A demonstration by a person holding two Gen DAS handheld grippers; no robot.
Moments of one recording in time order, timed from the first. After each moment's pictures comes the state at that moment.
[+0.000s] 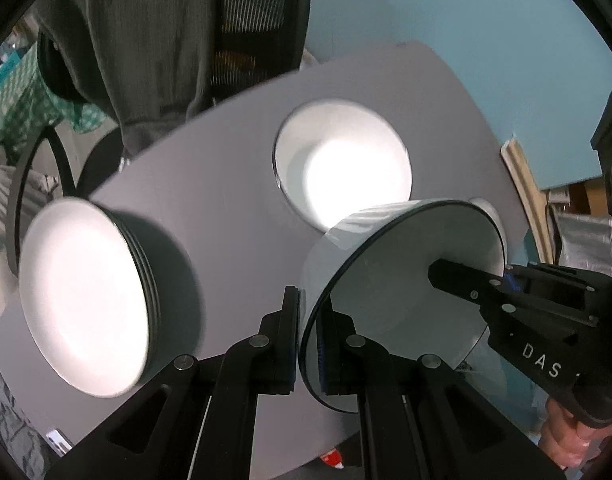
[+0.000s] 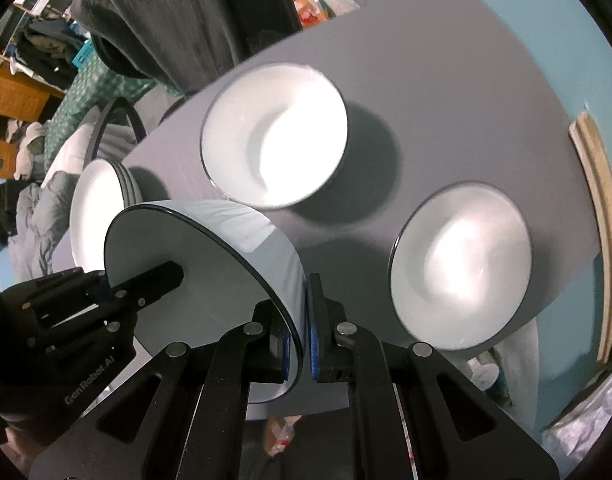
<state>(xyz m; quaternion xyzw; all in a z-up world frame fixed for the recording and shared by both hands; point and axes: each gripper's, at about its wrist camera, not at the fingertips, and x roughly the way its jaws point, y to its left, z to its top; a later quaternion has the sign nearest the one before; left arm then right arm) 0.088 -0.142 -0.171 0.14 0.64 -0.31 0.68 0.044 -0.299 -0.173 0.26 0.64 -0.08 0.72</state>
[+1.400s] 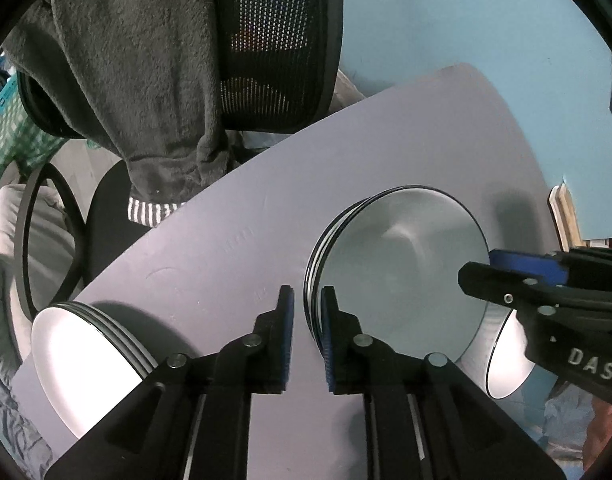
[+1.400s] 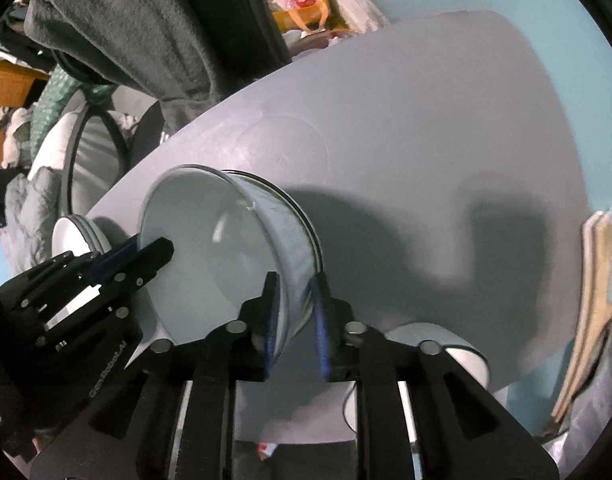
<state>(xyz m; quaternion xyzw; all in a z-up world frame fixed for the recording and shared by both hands) 0.151 -0.191 -0.203 0.17 0.64 -0.28 0.69 0.114 -0.350 -0.189 0.23 0.70 -0.07 0.67</state>
